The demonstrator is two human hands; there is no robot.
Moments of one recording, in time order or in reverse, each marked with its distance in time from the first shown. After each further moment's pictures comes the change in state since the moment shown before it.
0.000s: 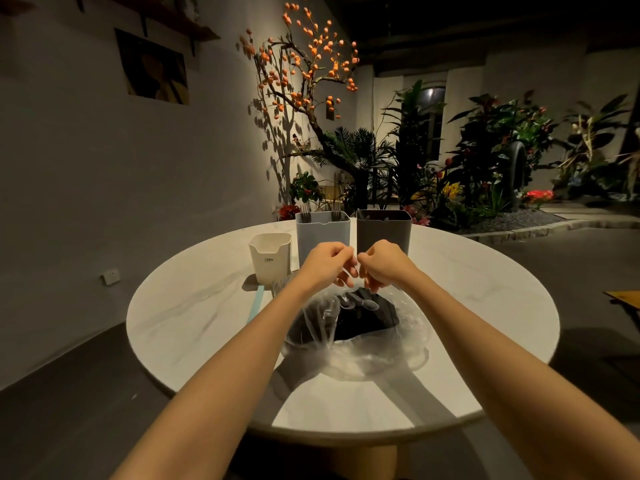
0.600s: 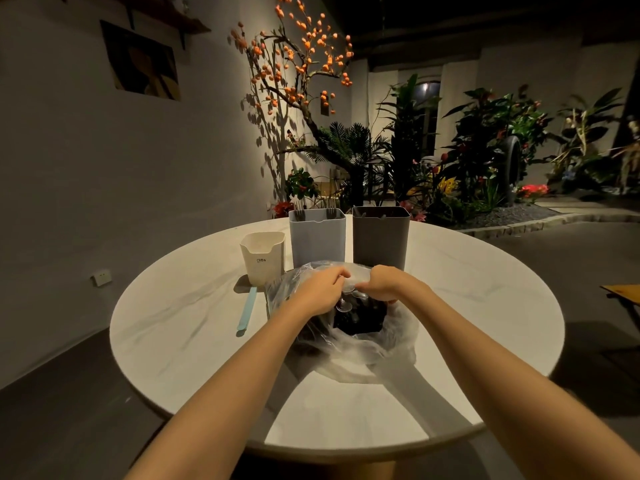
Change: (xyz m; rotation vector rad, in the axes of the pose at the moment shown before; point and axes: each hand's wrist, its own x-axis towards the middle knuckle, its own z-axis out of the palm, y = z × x) left_hand 0.012 -0.047 0.016 0.524 -0.062 0.014; right_hand 0.005 0.018 0.013 -0.424 -0.238 0.057
